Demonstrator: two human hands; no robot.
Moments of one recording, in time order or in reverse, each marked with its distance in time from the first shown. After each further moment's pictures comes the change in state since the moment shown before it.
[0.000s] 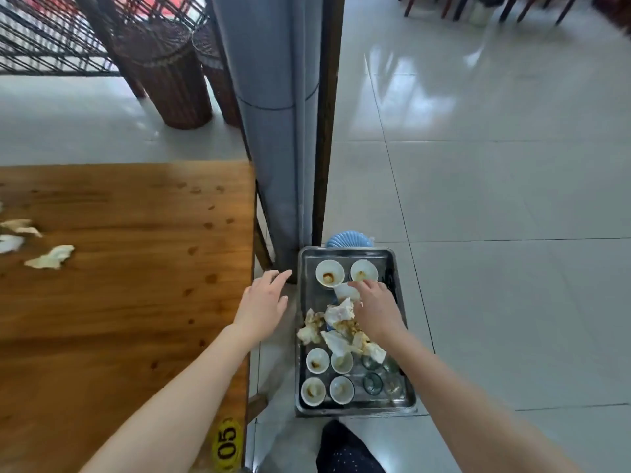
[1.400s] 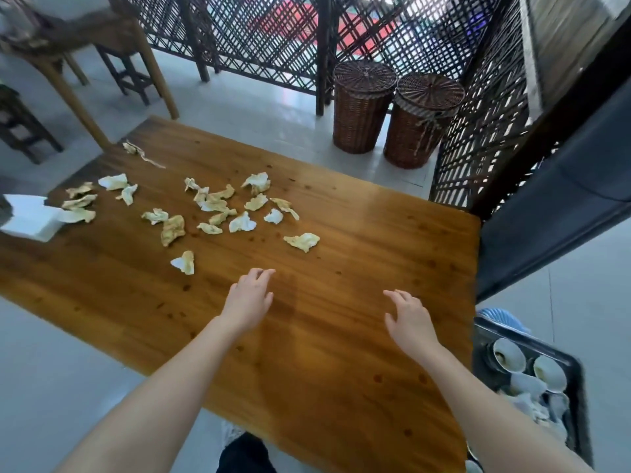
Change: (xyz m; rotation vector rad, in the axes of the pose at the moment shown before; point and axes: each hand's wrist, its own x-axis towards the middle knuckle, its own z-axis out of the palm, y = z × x) left_hand -0.171 -0.404 -0.174 0.007 0.210 -0.478; right_hand 0.047 -0.376 0.135 -0.078 -0.117 -0.288
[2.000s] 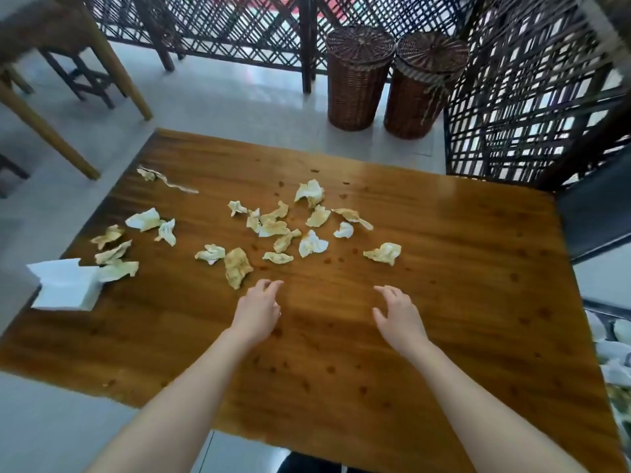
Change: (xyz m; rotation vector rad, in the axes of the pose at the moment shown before) left_hand 0.096 -0.218 -0.045 0.030 -0.208 0.134; right_hand 0.074 -0.229 0.113 0.140 0.015 0.210
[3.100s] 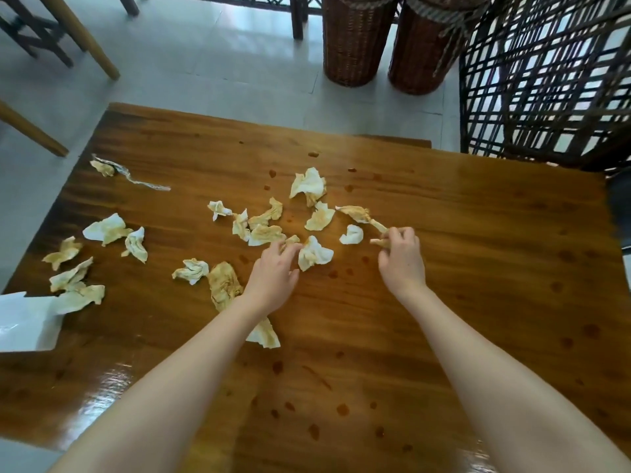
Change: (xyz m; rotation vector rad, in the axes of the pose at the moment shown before) left_hand 0.122 0.016 -0.018 -0.104 0.044 0.128; right_hand 0.150 -0.033 -0.006 0.009 0.249 0.032
